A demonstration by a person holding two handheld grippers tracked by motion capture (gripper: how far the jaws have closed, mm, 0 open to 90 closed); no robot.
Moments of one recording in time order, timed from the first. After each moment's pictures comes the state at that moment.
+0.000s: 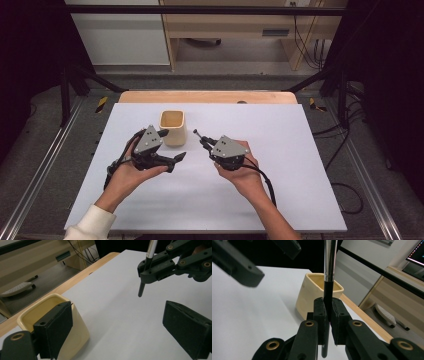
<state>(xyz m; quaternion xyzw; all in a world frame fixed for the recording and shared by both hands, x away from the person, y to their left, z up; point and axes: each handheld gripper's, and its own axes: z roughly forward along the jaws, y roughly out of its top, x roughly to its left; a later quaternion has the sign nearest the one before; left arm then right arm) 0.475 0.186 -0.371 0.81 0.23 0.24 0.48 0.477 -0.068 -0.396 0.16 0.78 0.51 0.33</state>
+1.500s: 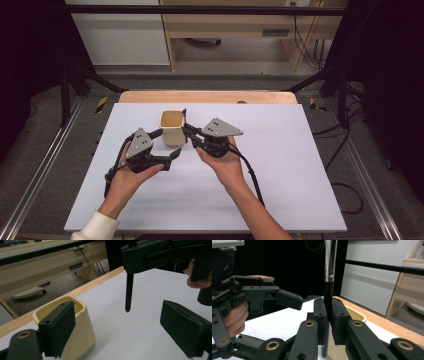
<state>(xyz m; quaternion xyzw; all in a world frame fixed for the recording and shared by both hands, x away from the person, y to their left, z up) 0.469 0.200 -0.381 0.76 0.27 0.27 0.53 0.496 -0.031 -0.368 0.24 0.71 0.62 0.22</state>
